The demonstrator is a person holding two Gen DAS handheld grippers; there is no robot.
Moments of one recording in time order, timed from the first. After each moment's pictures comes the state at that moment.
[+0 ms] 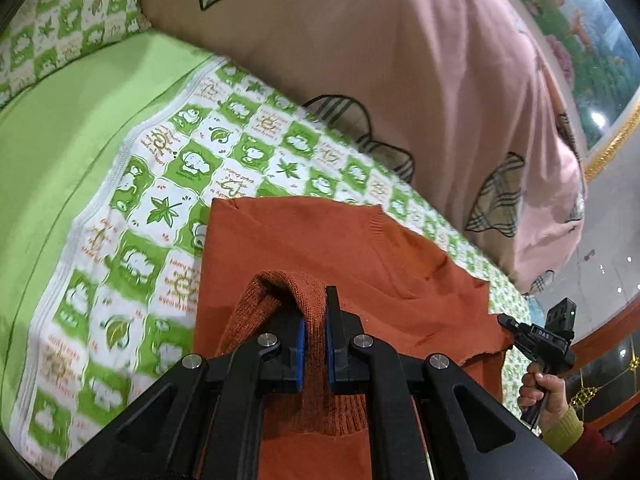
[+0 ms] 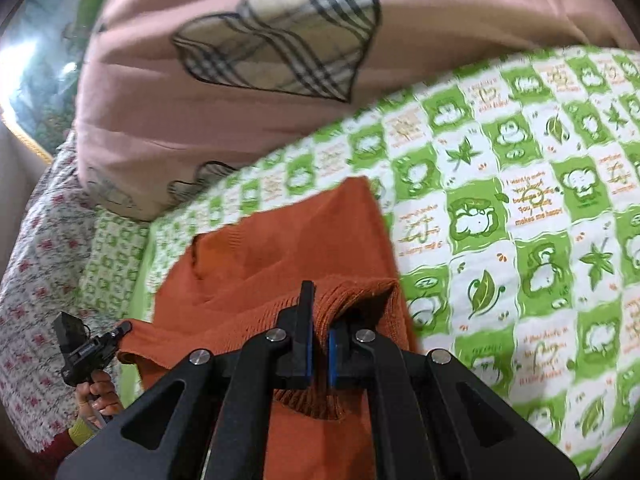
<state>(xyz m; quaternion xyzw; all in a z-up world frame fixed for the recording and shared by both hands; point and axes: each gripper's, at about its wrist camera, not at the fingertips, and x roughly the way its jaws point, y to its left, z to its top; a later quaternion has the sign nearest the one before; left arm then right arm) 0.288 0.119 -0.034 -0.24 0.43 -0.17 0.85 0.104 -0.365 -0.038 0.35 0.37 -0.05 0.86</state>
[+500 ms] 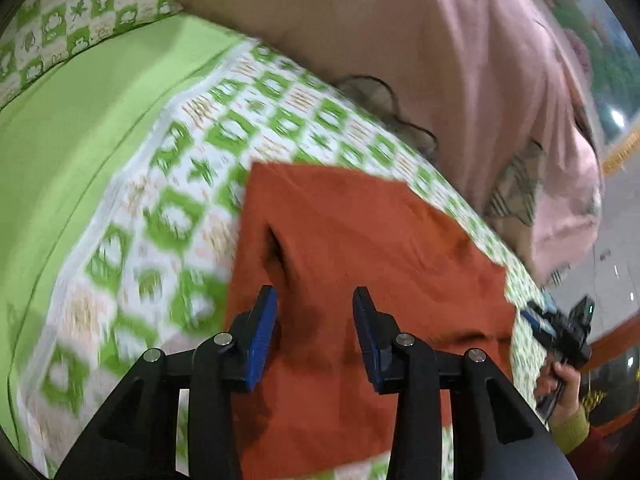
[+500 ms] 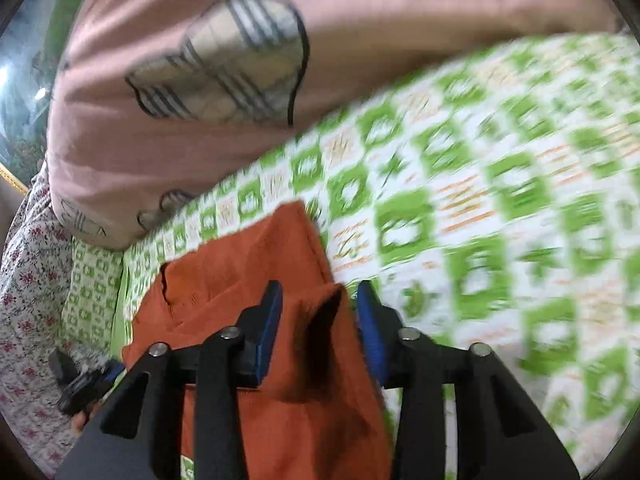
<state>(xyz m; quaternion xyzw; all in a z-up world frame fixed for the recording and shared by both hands) 0.243 0.120 -0.038 -0.22 0.46 -0.15 0.85 0.068 -0.383 -0.024 0.35 0.34 -0.12 0.86</state>
